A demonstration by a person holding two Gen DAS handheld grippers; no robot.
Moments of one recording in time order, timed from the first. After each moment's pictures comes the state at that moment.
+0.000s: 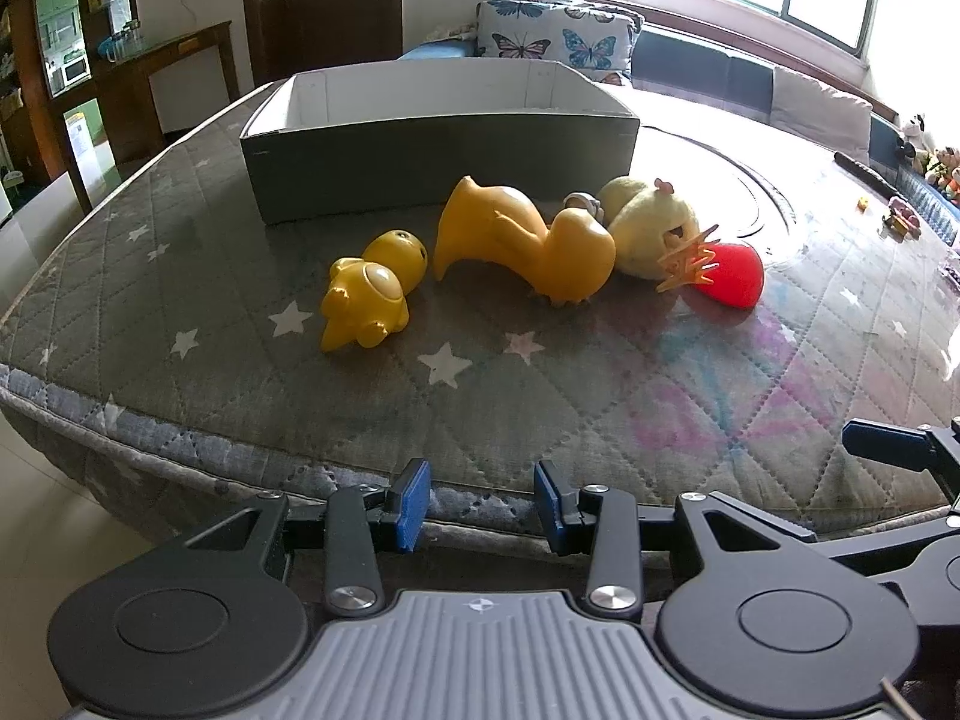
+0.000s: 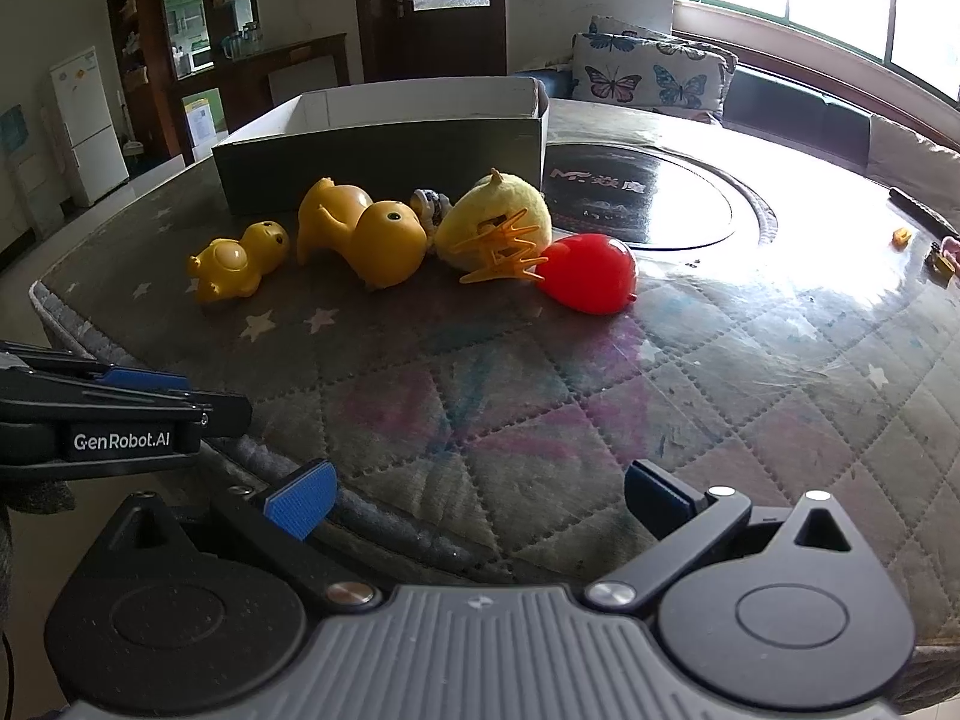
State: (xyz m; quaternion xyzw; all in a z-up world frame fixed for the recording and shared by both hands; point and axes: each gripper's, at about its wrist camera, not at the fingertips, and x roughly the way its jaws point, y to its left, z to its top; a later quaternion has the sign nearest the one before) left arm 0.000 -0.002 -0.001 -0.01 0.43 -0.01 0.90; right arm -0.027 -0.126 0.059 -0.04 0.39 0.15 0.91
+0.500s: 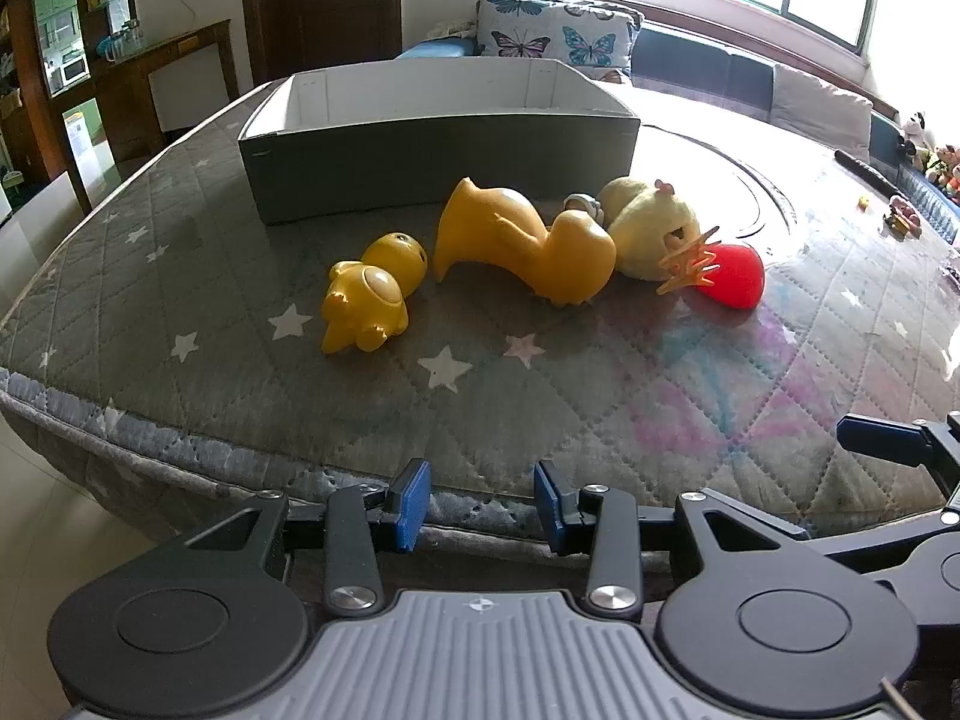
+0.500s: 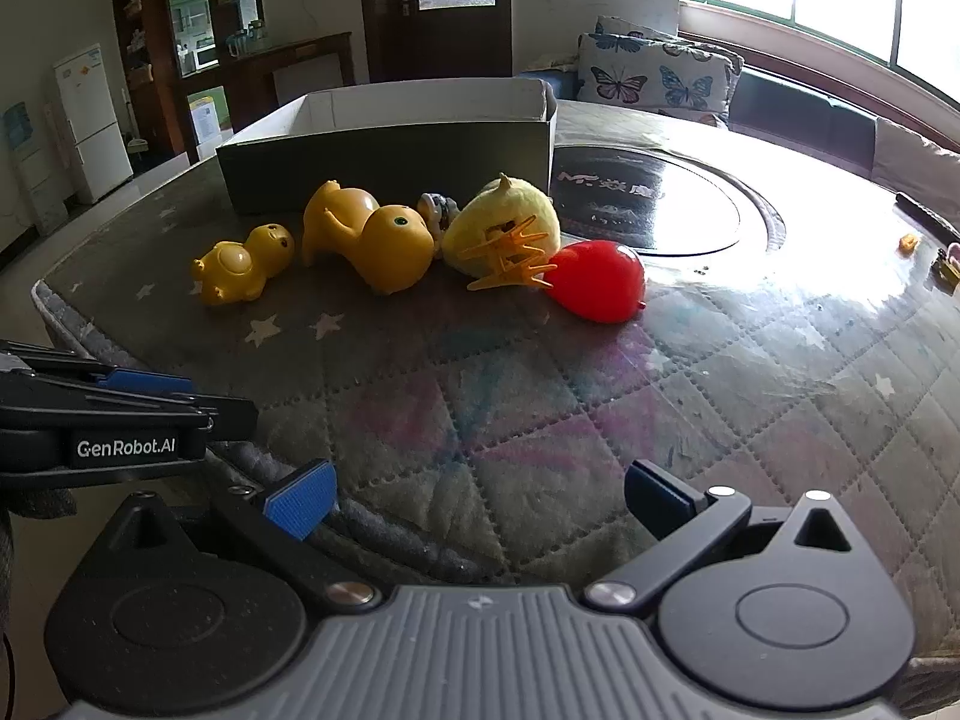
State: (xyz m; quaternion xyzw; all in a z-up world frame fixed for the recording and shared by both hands) left arm 0.003 -0.003 0.001 -0.01 0.43 -0.01 0.90; right arm -0.024 -0.122 0.060 -0.04 0.39 0.15 0.91
